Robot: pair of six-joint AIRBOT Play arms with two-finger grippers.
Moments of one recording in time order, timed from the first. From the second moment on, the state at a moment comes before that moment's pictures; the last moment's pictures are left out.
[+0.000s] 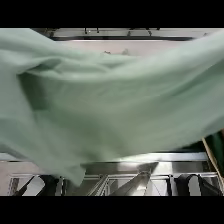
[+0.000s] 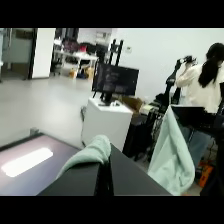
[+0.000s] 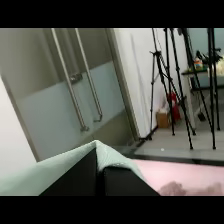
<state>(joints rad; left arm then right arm) 0.77 -1.00 1.65 -0.32 -1.69 -0.94 -0.63 -0.50 1.12 -0.04 1.14 0.89</state>
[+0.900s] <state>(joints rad) 0.28 -1.93 1.75 0.50 -1.40 -0.98 -0.25 -1.50 0.96 -0.10 0.83 0.63</state>
